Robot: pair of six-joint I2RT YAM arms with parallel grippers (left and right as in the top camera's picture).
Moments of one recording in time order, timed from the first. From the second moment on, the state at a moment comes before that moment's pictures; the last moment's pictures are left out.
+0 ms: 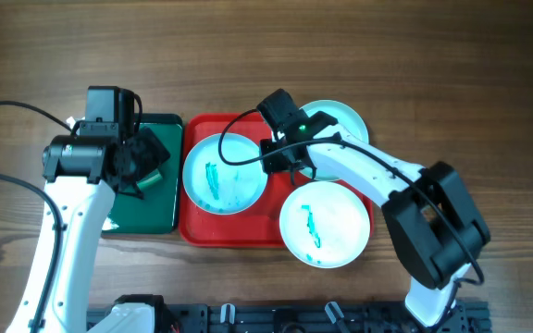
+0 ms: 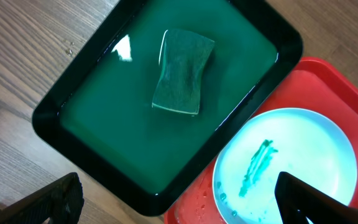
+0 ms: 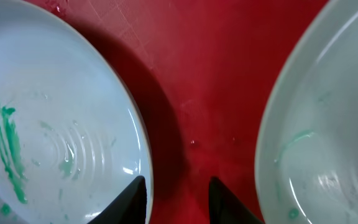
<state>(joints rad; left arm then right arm) -0.04 1.30 1.17 -1.15 -0.20 -0.69 0.65 1.96 1.30 -0.61 -0.12 0.48</state>
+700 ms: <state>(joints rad) 0.05 1.57 1.16 -0.99 -0.22 -0.75 0.68 2.02 1.30 -0.52 -0.13 0.50</state>
